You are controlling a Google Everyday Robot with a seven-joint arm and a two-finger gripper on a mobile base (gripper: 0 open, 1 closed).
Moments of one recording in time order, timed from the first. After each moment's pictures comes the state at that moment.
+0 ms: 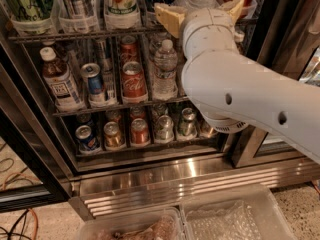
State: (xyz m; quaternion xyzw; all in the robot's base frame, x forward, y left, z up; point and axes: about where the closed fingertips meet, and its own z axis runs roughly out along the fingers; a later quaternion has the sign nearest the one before) arm 0.626 -0.084 1.060 -0.03 0.65 -0.03 0.76
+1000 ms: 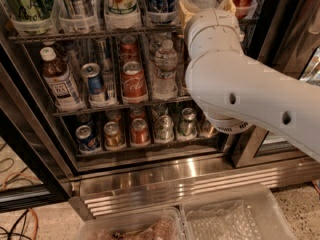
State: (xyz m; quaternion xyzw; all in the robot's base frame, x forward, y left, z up) arm 0.625 -0.097 1.059 -0.02 0.66 -0.04 0.75
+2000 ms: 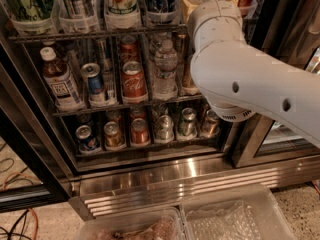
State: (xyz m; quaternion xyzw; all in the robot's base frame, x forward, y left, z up) arm 0.643 -0.103 1.071 -0.03 0.64 -0.05 0.76
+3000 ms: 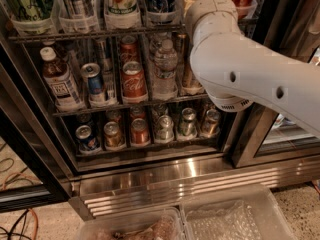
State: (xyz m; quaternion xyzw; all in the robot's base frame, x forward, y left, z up) arm 0.662 -0.095 1.071 -0.04 0.64 -0.04 0.76
